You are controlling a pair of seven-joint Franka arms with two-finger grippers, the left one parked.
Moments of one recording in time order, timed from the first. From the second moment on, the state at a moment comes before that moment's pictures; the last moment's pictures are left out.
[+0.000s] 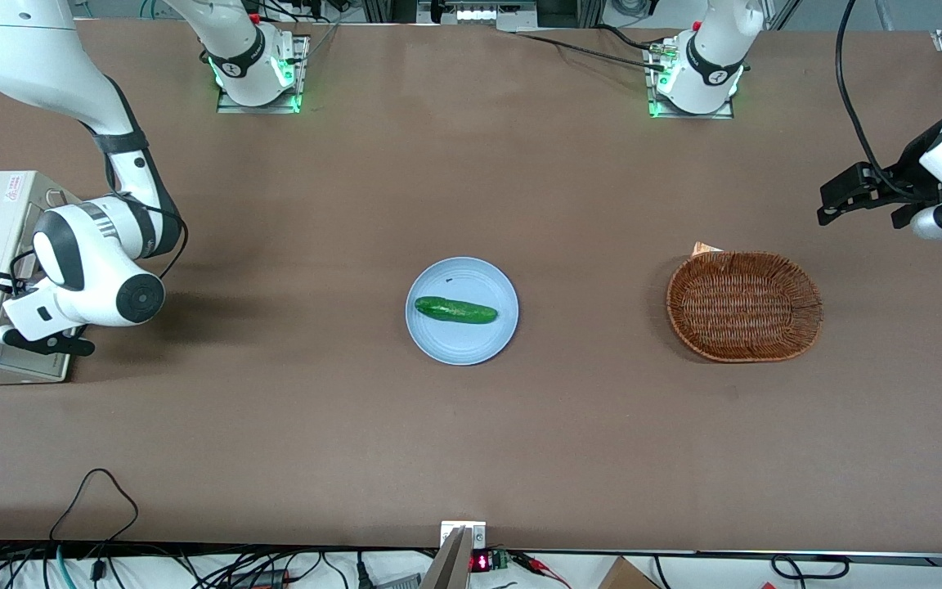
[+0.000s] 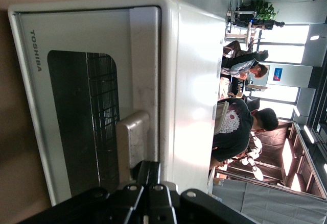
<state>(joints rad) -0.01 0.53 0.01 -1.77 -1.15 1.72 0.66</state>
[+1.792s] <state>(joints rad) 0.07 0.66 0.04 -1.74 -0.84 1.90 0.67</state>
